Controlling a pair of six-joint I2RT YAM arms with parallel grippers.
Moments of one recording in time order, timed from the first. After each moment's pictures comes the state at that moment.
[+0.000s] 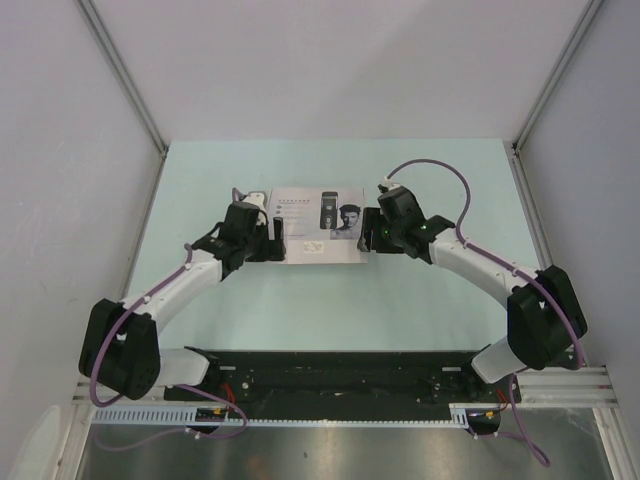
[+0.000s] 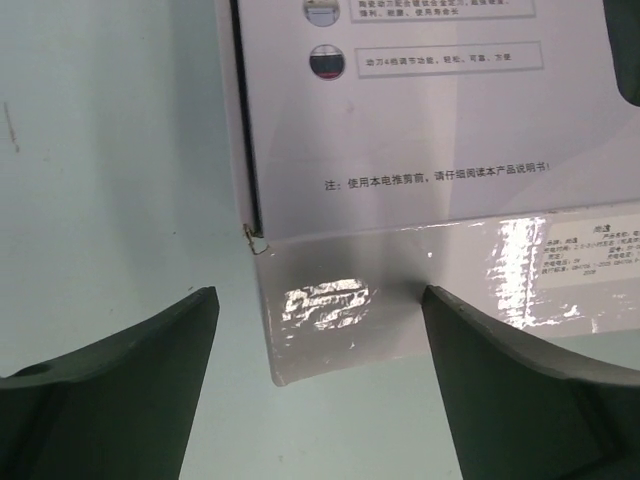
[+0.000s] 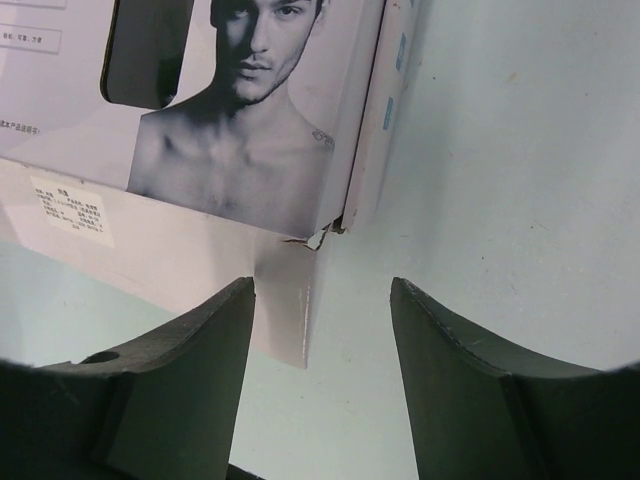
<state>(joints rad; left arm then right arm) -0.39 1.31 0.82 -0.32 -0.06 -0.32 0.59 1.50 1.08 -0.38 0.03 0.54</state>
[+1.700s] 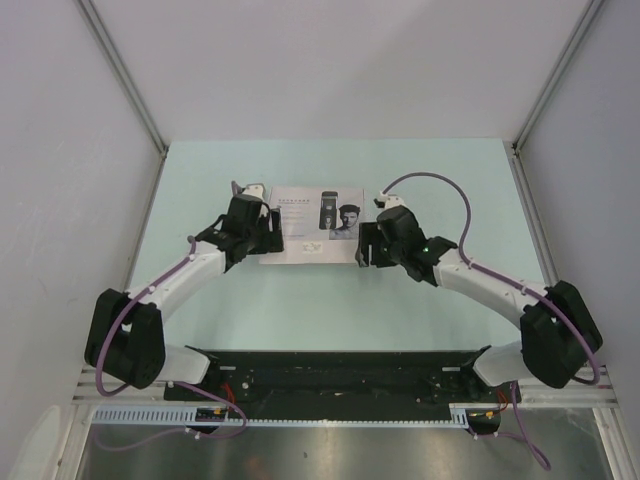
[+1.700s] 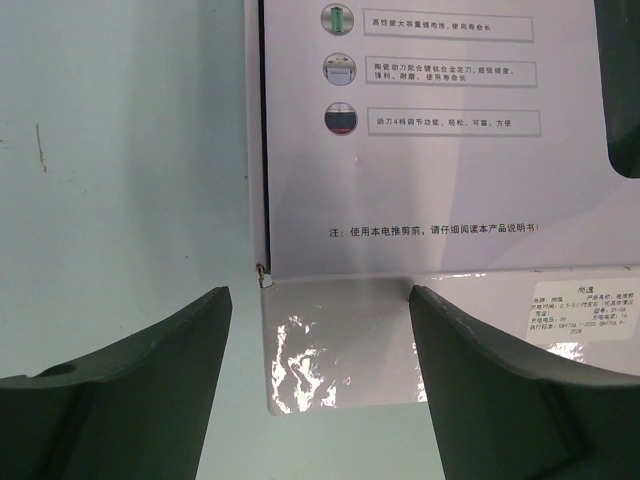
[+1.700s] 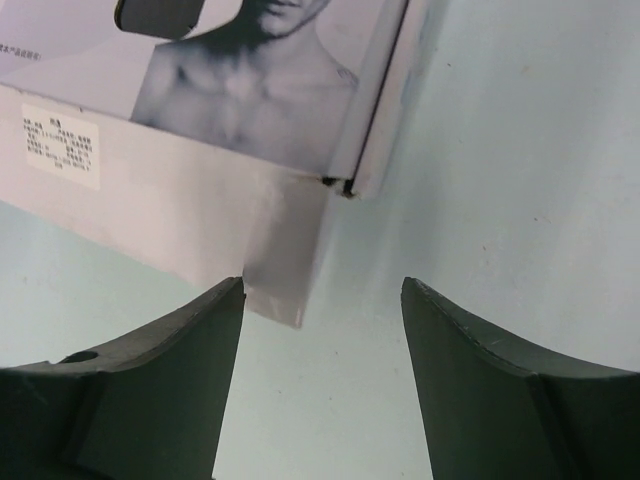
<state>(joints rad) -0.39 1.36 0.89 -0.33 -0.13 -0.37 0.67 1.43 0.94 -0.26 0.10 0.49</state>
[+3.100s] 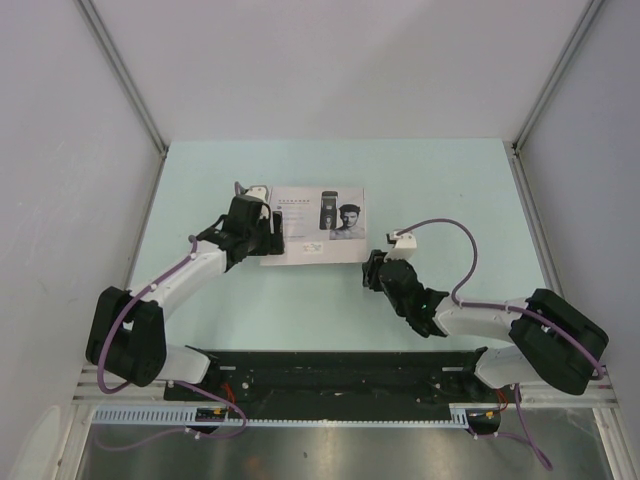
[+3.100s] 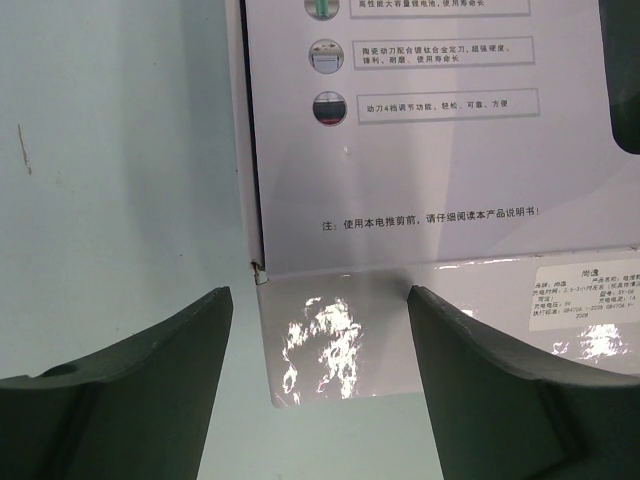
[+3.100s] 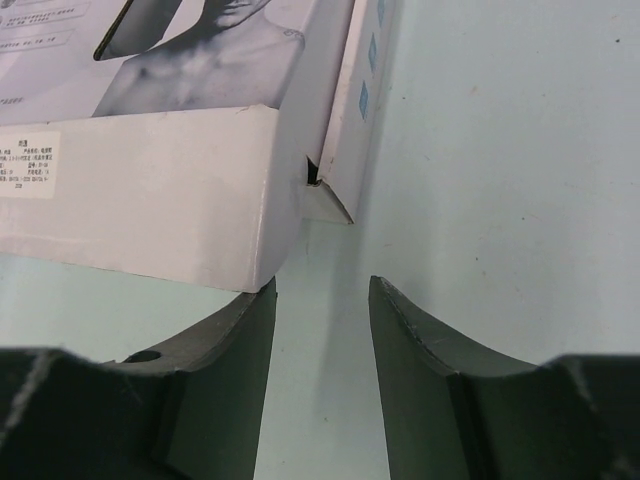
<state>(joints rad) -0.39 1.38 0.88 -0.33 -0.10 -0.33 0.87 1.34 0.45 0.44 0.53 0.58</state>
